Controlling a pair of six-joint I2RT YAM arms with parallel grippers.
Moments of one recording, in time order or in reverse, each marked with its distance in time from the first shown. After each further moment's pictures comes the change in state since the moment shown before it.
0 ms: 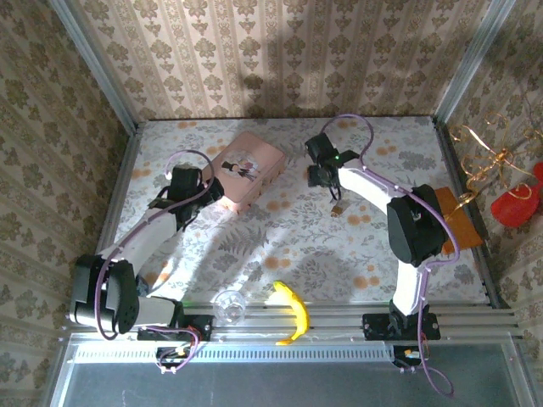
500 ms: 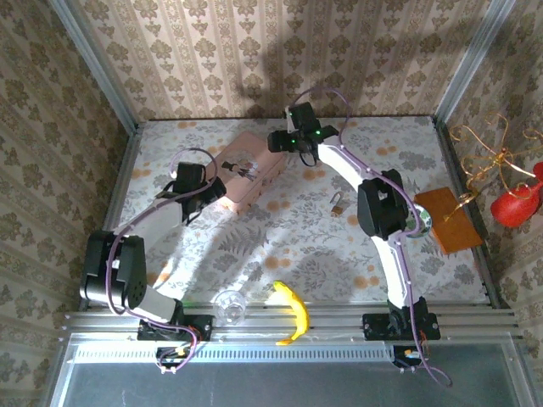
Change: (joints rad) left arm 0.019 0.162 0.054 0.043 0.046 -0.021; right arm -0.014 0.441 0.628 0.119 -0.390 -0.066
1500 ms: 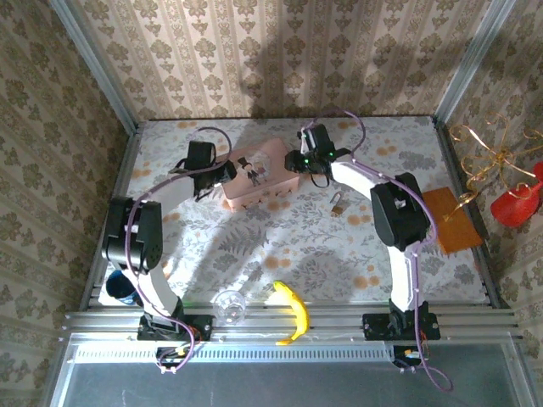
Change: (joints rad) left arm -0.015 0.292 0.286 0.059 0.198 0.116; right arm -0.014 -0.282 -0.587 0.253 -0.049 0.150
